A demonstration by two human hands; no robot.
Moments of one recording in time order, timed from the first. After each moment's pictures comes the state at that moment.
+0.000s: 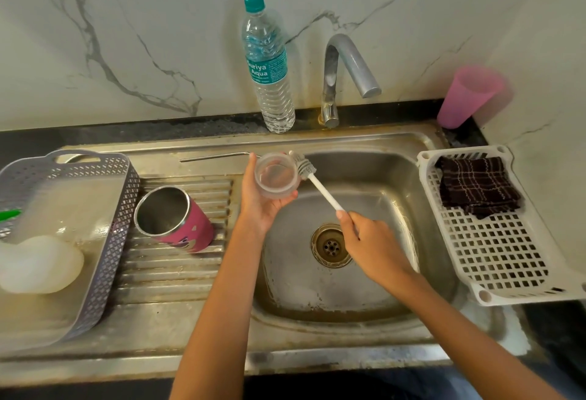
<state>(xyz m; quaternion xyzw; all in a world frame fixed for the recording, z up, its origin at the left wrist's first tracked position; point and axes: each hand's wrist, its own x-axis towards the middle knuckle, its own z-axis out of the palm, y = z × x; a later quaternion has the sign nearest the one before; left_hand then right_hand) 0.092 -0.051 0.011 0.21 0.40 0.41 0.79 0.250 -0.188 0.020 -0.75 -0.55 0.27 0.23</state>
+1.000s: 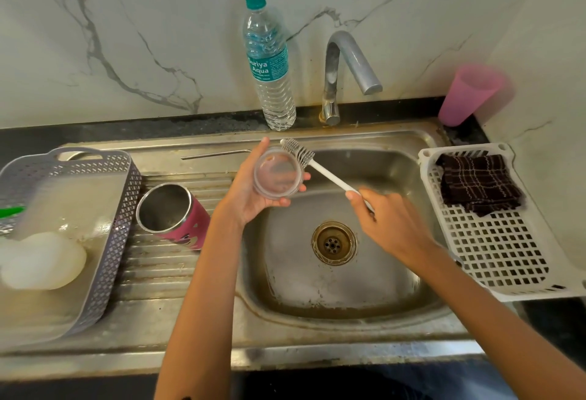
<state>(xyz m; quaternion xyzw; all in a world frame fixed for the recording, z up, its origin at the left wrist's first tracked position) 0.071 -0.040 0.043 0.37 0.36 0.23 0.82 0.287 -0.172 0.034 -0.72 -0.66 0.10 0.20</state>
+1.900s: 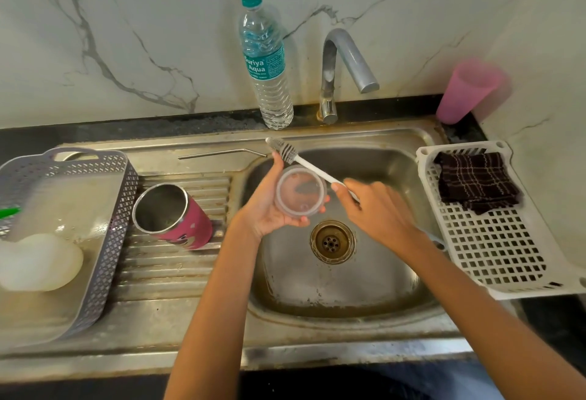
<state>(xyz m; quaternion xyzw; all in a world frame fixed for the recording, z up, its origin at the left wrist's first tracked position) 0.090 -0.058 0.021 0.28 0.32 0.14 0.89 0.284 -0.148 0.025 -0.71 -0.68 0.08 0.18</state>
